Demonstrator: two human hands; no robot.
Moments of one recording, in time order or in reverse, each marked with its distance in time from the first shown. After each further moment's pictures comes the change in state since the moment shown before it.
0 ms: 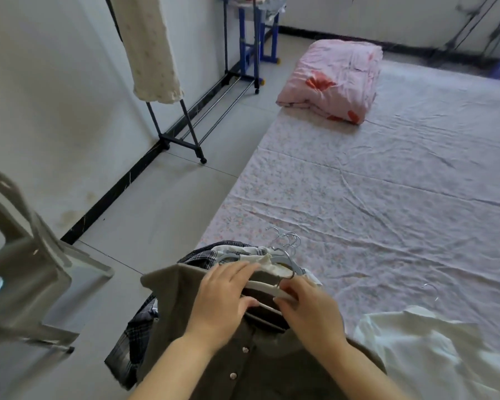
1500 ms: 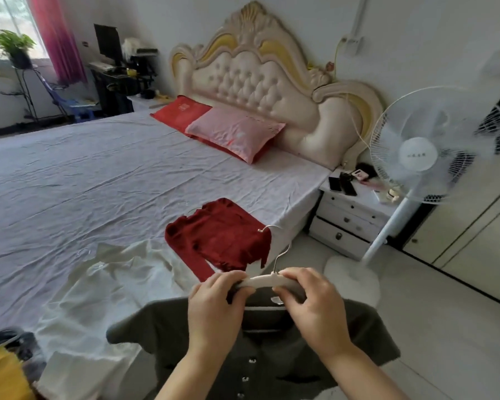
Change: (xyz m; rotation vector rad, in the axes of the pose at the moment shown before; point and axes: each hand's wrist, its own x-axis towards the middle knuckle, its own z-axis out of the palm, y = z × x) left_hand -0.452 0.523 0.084 -0.590 -0.245 0.757; right_hand -0.766 0.028 -0.177 -0.350 1.191 0.649
